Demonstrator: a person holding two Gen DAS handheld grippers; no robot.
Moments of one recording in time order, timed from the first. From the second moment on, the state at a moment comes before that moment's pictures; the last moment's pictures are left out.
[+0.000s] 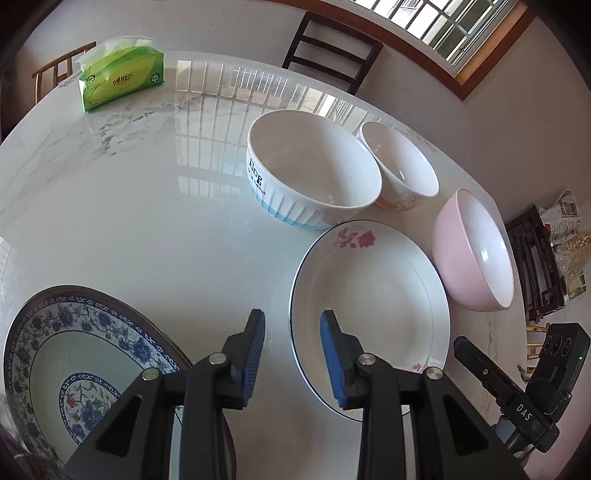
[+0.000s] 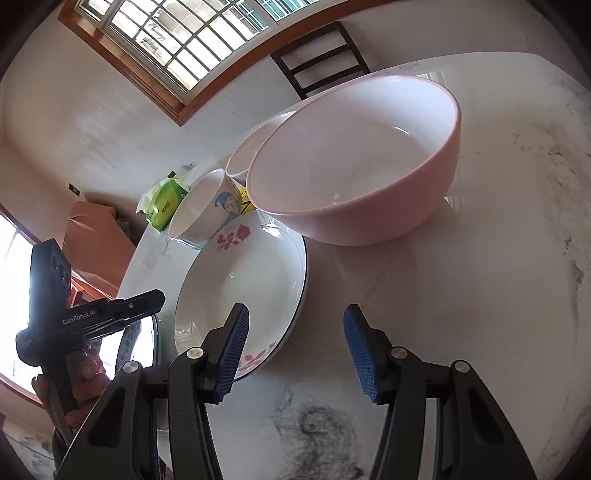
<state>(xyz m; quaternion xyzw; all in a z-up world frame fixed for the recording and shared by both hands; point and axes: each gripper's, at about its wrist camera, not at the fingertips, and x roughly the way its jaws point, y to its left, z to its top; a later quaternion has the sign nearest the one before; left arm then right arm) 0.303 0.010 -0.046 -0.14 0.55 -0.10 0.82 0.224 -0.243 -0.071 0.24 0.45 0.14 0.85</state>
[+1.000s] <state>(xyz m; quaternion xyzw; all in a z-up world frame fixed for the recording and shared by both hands) 0.223 0.000 -0.045 -0.10 0.53 -0.08 0.84 0.202 -0.232 -0.085 0.23 0.48 0.16 0.83</state>
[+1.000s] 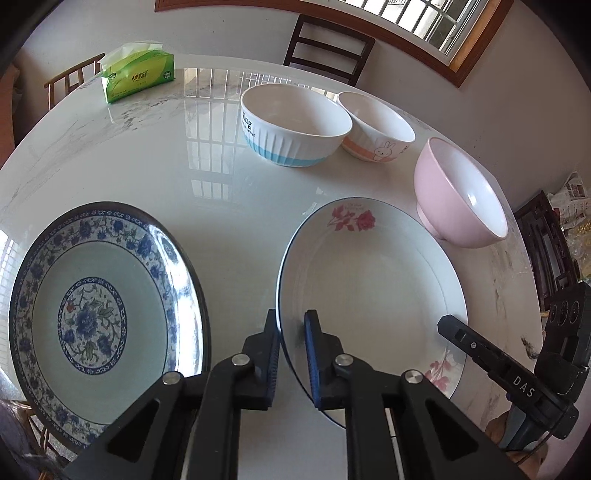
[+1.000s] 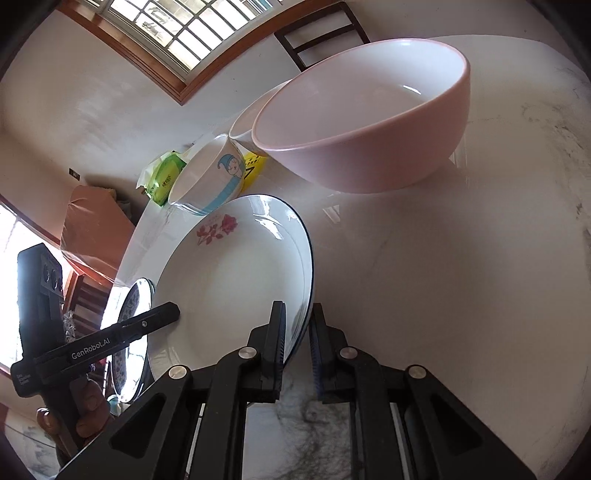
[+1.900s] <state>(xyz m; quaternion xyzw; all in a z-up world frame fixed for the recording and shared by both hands) 0.110 0.137 -0.005 -0.16 0.49 0.03 0.85 0.159 -0.085 -0.050 0.15 0.48 0.28 0.82</state>
